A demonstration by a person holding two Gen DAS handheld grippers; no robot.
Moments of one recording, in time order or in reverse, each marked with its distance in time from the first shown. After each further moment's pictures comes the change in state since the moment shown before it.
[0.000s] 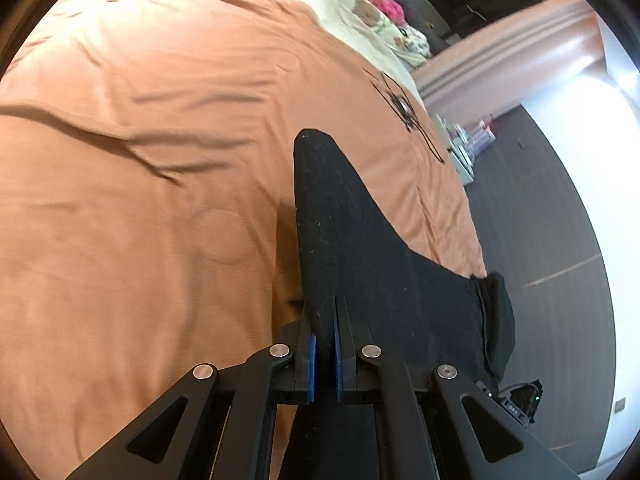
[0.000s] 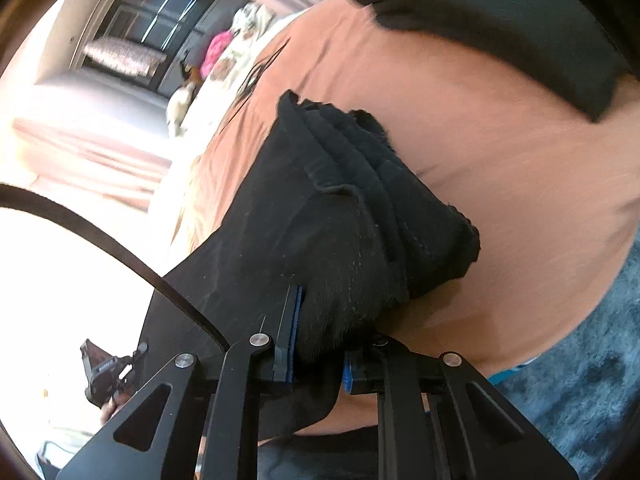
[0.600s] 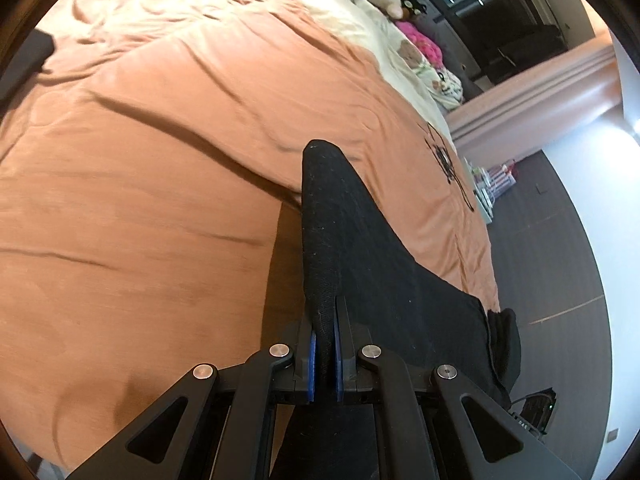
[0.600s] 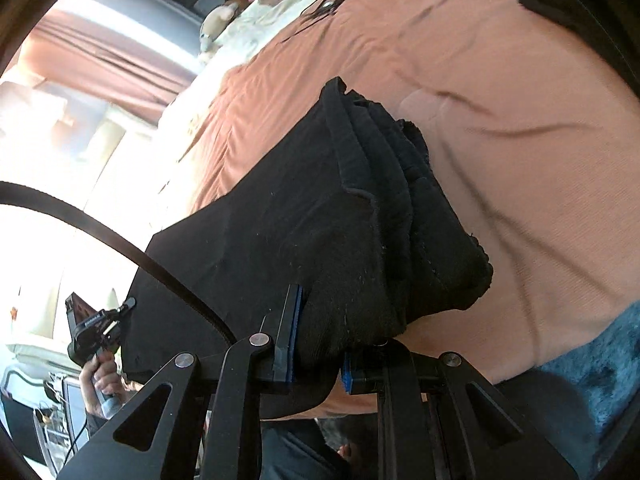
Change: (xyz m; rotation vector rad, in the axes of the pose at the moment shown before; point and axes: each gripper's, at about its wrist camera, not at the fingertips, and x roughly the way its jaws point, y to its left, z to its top) left arm -0.090 0.107 0.009 -0.092 -0.090 0.038; right arm 0.065 0.095 0.000 -0.213 0.172 -0.055
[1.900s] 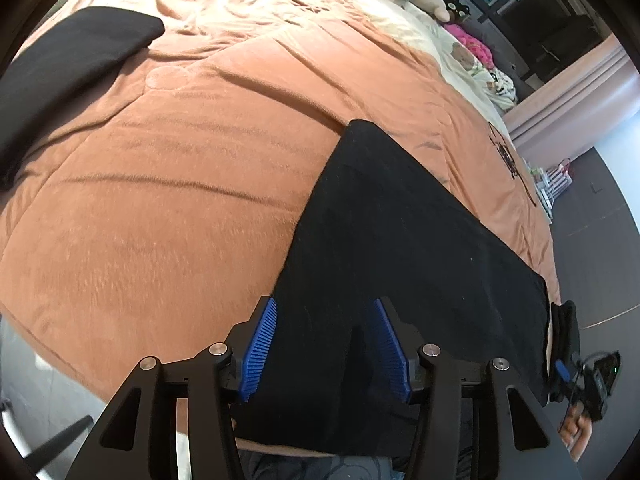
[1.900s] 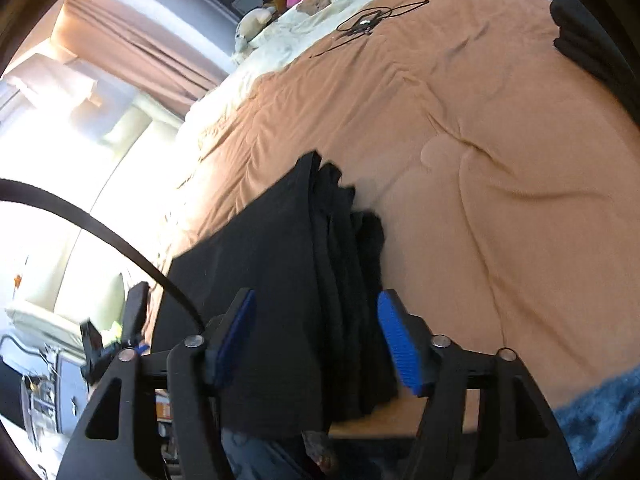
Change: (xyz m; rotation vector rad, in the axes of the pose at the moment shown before) left arm -0.037 0.046 -0.055 -0.002 -0.038 0.244; right arm 0.016 -0.032 0.092 -0.105 -0.051 0.086
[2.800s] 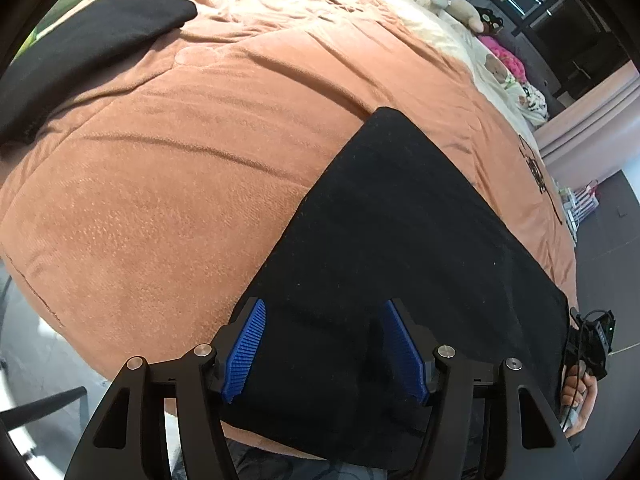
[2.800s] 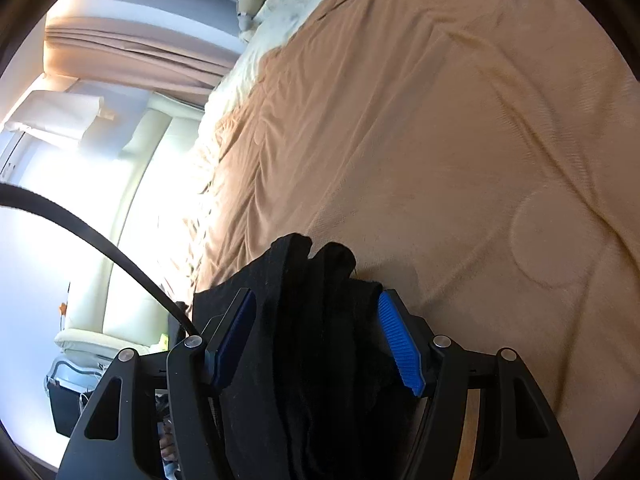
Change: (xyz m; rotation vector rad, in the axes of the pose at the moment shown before) left arm 0.020 -0.009 -0.015 -0.096 -0.034 0.098; right arm 0.159 -0.049 0.094 0.110 0.171 0.214
